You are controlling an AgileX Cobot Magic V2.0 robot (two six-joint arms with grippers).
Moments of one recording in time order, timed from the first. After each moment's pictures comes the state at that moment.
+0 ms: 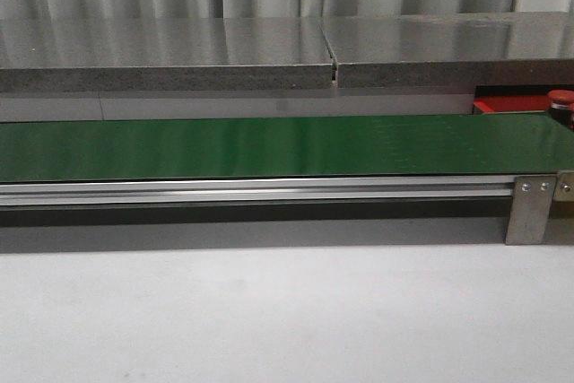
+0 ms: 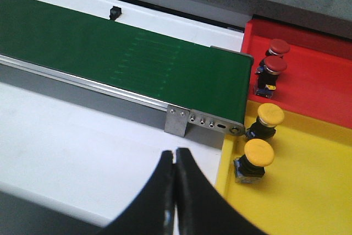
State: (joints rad) left arm 0.42 1.27 -0.99 -0.11 0.73 -0.03; right arm 0.02 0.31 -0.63 0.19 0.84 -0.27
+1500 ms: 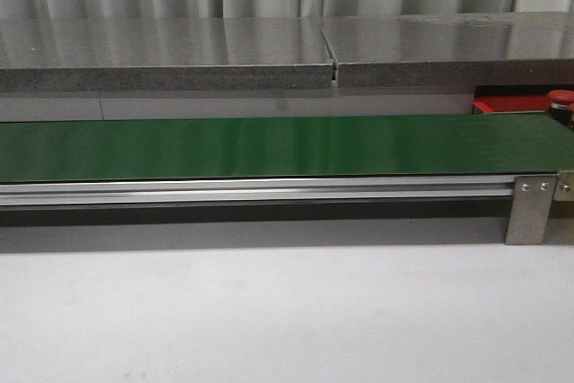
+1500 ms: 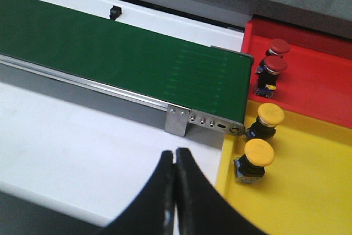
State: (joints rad) left arm 0.78 1.91 -1.35 -0.11 0.79 -0.02; right arm 0.02 0.31 -0.63 0.19 0.84 -0.27
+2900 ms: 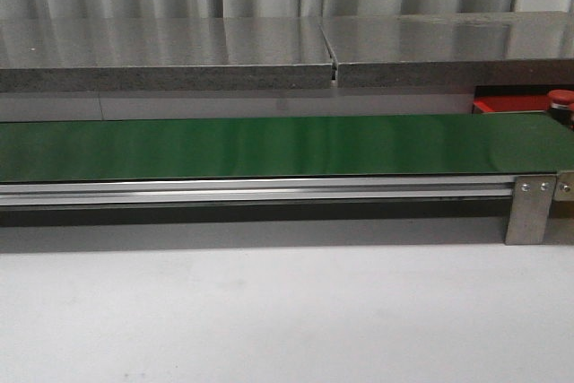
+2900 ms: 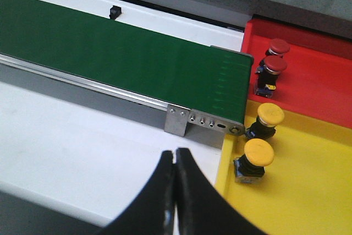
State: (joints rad) left arm 0.35 1.76 -1.43 -0.20 0.89 0.06; right arm 0.02 0.31 -0.63 0.19 0.84 -0.27
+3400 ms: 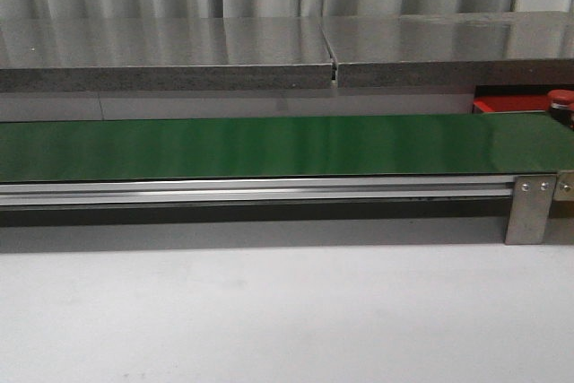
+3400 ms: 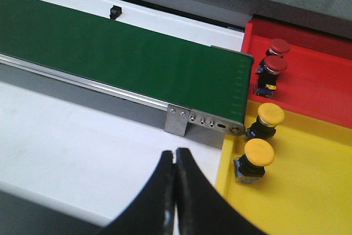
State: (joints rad) left arm 0.37 1.72 -1.48 -0.24 0.82 0.08; right arm 0.02 0.31 -0.63 0.19 0.84 -0.27
